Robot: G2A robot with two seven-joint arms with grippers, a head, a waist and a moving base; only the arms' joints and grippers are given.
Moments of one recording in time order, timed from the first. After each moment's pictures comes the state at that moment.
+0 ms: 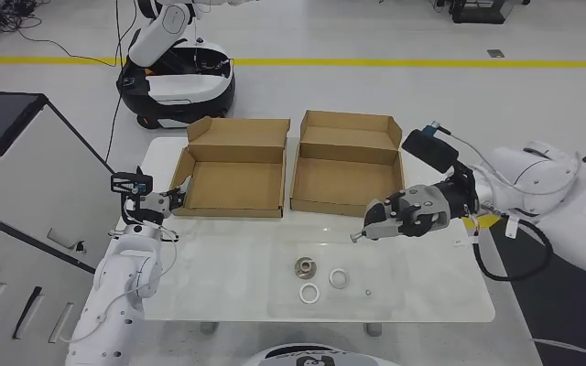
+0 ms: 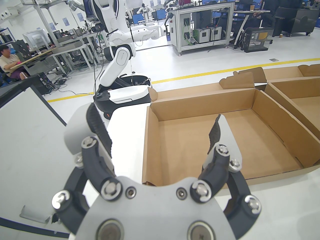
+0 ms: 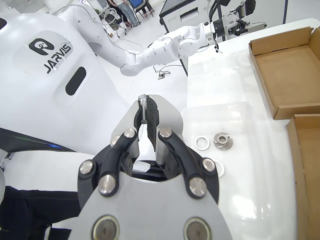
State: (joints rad) left arm 1.73 -1.15 -1.60 -1.80 1.33 0.00 0.00; right arm -0.59 -0.39 0.51 -1.91 0.74 -0.83 0.93
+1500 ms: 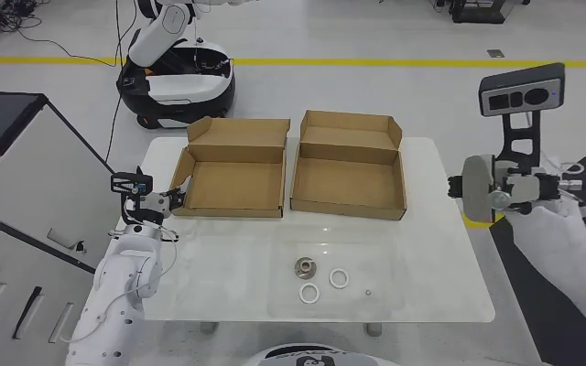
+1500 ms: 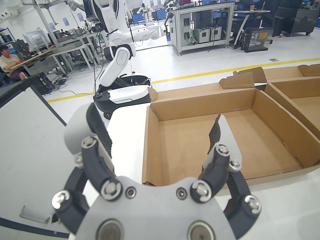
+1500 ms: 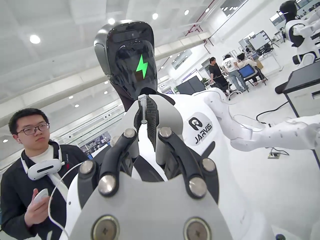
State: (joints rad) left arm 1.73 -1.15 -1.60 -1.80 1.33 0.00 0.00; right arm -1.05 -0.63 1.11 -1.99 1.54 -0.56 1.26
